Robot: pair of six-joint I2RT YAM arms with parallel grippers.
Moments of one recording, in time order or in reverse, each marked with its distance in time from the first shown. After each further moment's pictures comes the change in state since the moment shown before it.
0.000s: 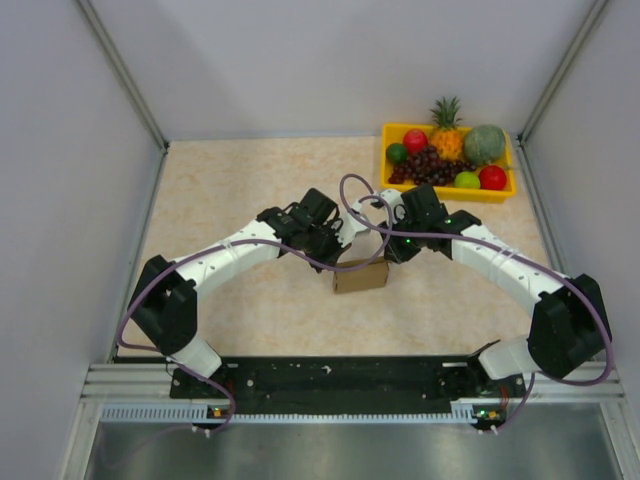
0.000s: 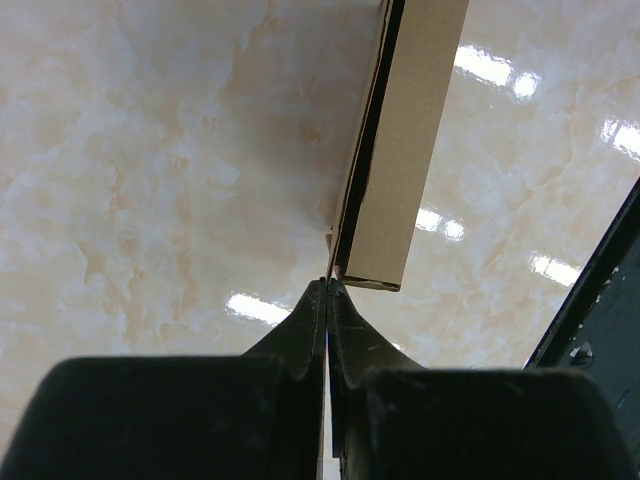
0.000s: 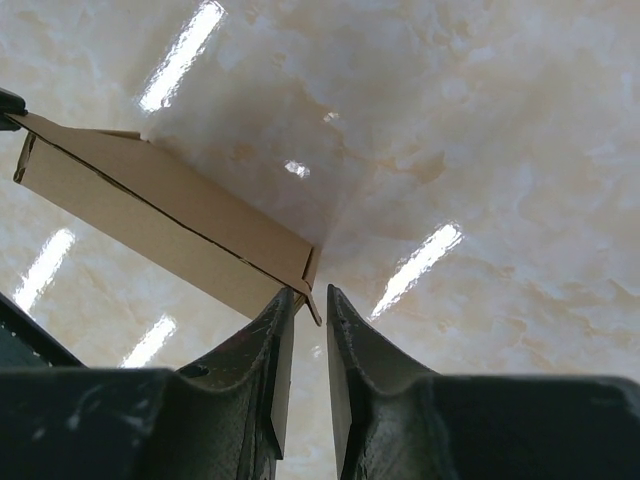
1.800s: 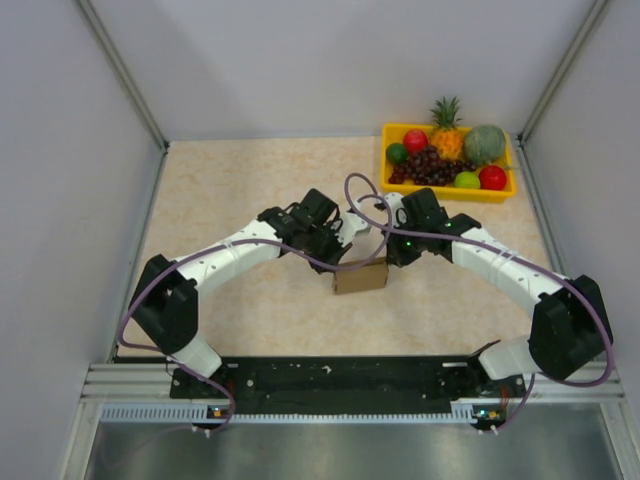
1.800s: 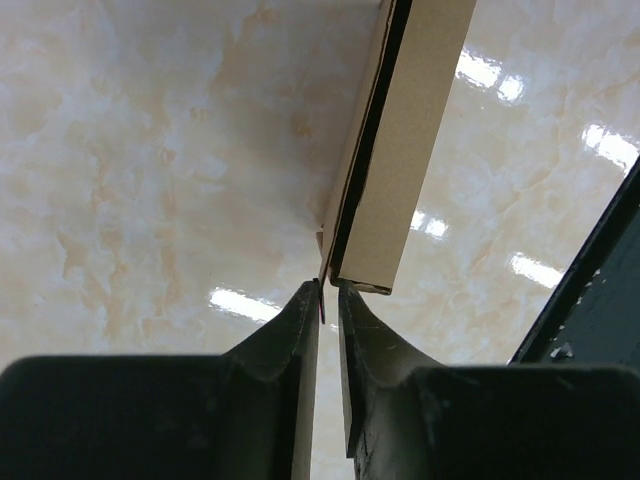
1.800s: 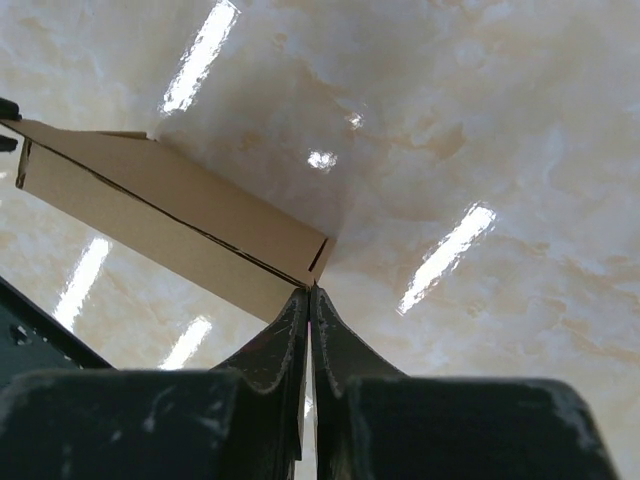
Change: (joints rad) left arm -0.001 0.002 0.000 -0.007 0.001 -0.023; right arm 0.000 -0.010 -0.034 0.005 -0.001 0.073
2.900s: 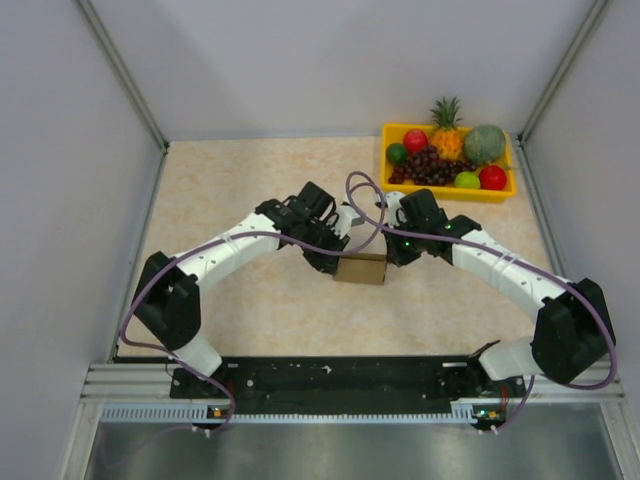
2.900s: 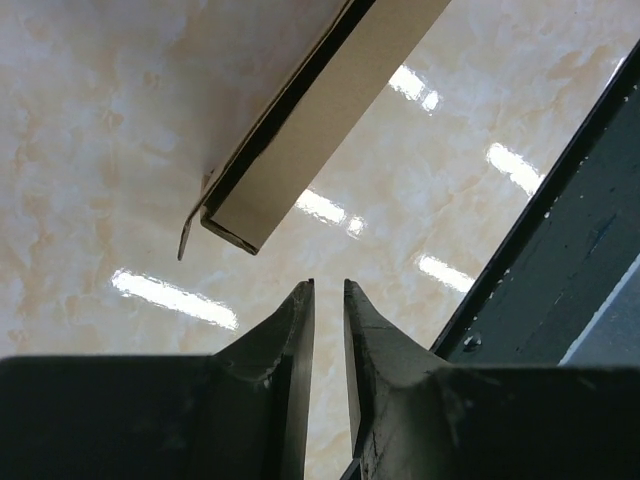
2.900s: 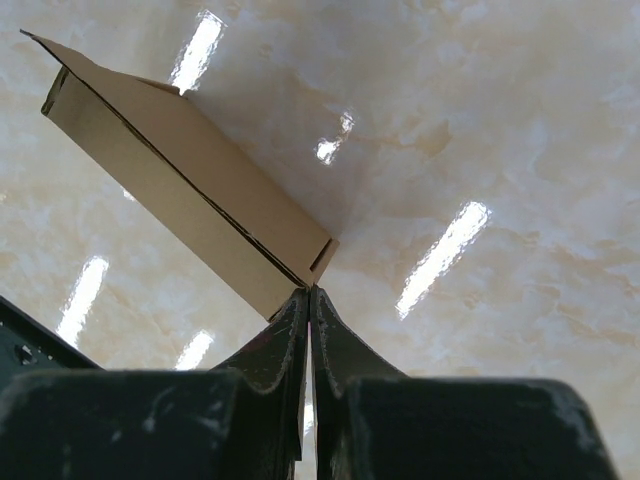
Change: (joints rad) left arm 0.044 0.017 0.052 -0.083 0.117 -0.181; right arm 0.031 -0.020 0.000 0.002 0.069 0.076
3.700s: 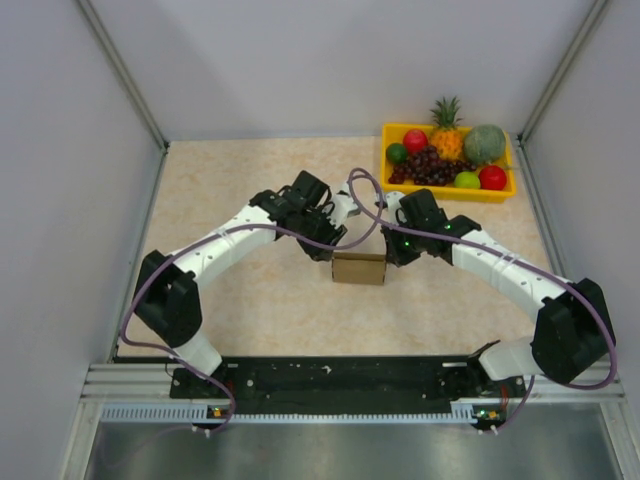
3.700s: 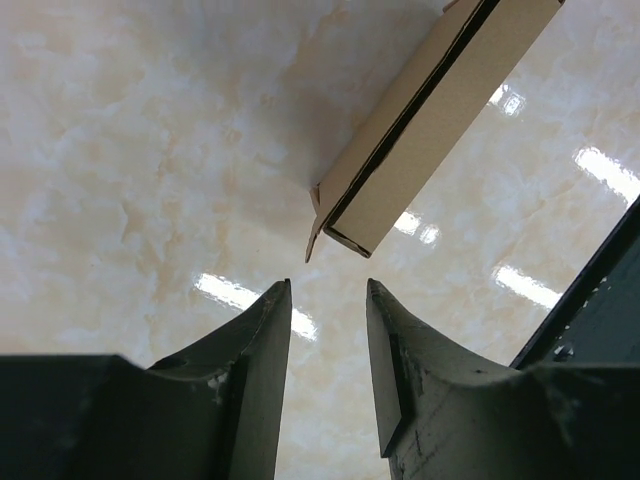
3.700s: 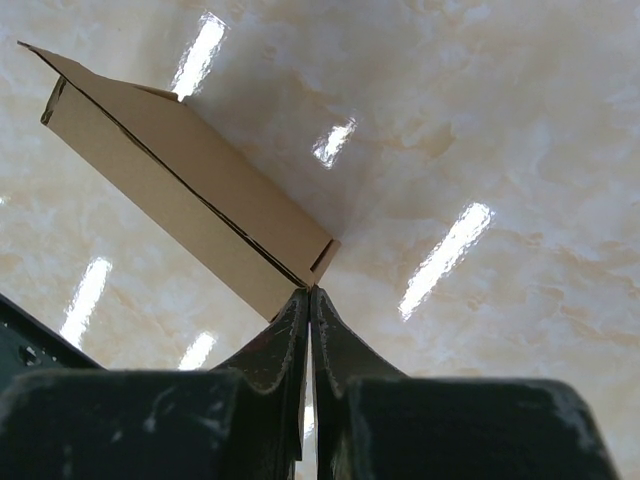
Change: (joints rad) left arm 0.037 0.020 0.072 -0.025 -0.121 0.133; right arm 0.002 0.000 0.000 0.003 -0.001 0.007
